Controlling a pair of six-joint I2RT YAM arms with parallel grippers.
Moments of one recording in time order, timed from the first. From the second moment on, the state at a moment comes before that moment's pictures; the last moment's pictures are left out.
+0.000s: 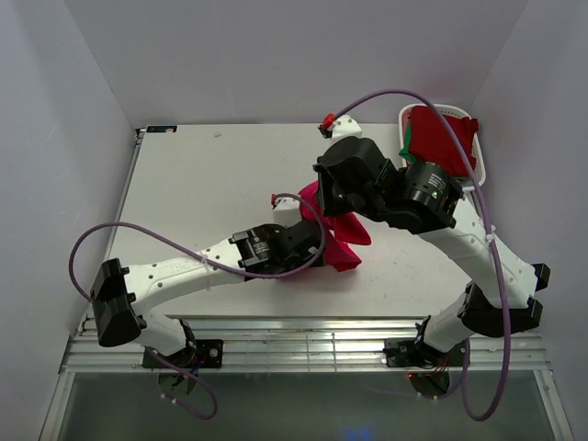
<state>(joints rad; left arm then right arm) -1.18 1.43 1.25 -0.75 -0.54 -1.00 1.11 1.54 2.14 -1.28 0.43 0.52</state>
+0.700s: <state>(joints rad) -0.81 1.20 1.19 -0.90 -0.61 -0.96 1.09 1.45 1.74 -1.35 0.52 0.65</state>
